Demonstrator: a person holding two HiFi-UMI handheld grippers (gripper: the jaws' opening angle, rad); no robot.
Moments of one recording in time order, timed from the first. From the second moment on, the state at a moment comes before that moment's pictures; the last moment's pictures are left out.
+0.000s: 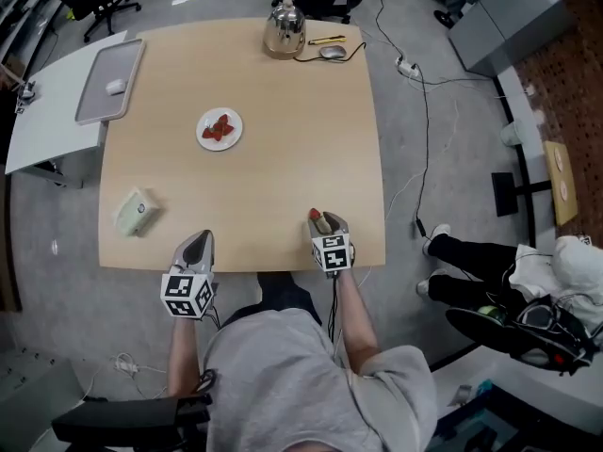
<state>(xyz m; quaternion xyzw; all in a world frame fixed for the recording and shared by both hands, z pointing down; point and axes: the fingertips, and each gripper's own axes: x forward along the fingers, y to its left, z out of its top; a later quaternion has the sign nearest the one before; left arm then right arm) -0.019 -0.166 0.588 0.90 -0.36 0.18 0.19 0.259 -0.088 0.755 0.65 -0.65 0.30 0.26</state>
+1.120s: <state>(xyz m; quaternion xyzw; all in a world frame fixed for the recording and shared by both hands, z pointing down) -0.031 -0.185 0.600 0.88 -0.37 0.19 0.21 0.261 -0.101 0.770 0.64 -0.65 0.32 0.27</state>
